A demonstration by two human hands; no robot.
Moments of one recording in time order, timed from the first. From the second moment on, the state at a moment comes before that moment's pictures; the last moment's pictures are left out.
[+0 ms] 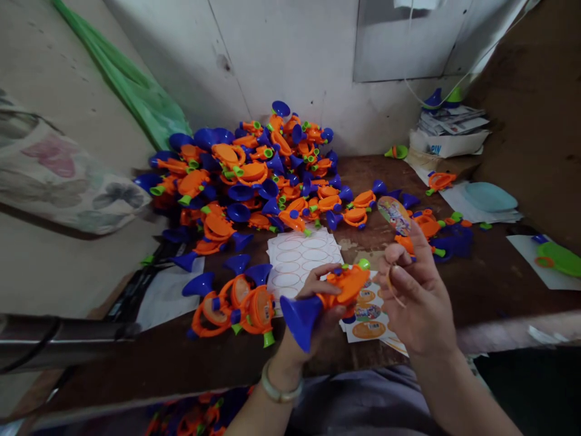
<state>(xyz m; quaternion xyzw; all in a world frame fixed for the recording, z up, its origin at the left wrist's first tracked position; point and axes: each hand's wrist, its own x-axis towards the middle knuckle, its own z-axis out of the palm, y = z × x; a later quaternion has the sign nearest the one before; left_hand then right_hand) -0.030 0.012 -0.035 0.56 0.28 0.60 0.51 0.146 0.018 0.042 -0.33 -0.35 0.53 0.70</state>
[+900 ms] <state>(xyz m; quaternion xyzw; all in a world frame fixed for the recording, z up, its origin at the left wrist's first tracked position) 0.009 0.004 -0.021 0.19 0.39 0.60 0.67 0.119 0.013 0.025 -0.28 -0.35 0.59 0.68</state>
